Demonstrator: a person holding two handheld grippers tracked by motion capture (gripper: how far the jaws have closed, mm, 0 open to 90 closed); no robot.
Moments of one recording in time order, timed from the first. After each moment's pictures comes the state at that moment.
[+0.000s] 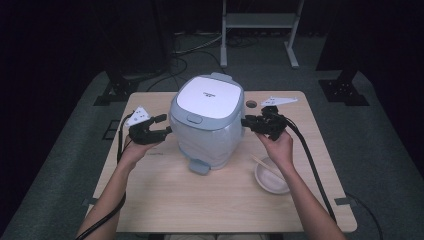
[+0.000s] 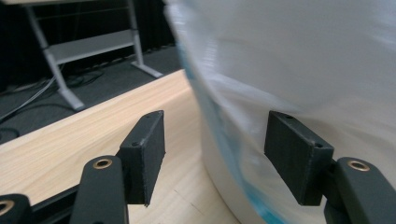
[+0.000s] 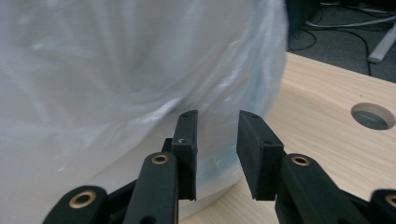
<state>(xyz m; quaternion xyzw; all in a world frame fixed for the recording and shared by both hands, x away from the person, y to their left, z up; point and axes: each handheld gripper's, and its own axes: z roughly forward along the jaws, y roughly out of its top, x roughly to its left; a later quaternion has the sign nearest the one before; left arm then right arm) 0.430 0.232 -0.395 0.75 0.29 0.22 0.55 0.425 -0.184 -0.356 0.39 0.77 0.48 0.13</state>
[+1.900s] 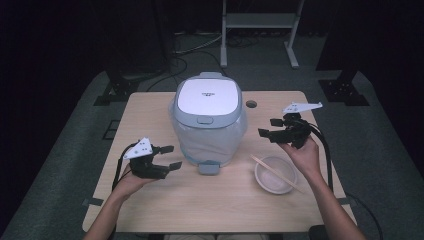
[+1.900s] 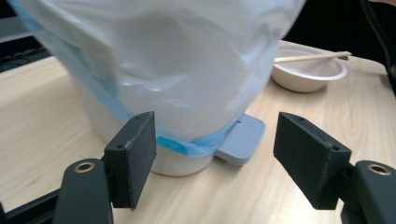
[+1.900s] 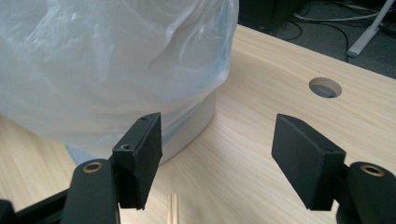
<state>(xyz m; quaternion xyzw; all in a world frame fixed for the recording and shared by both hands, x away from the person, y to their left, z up) 0.342 0.218 -0.421 0.80 0.21 0.13 0.55 0.392 -0.237 -0.347 0.38 0.79 0.45 0.16</state>
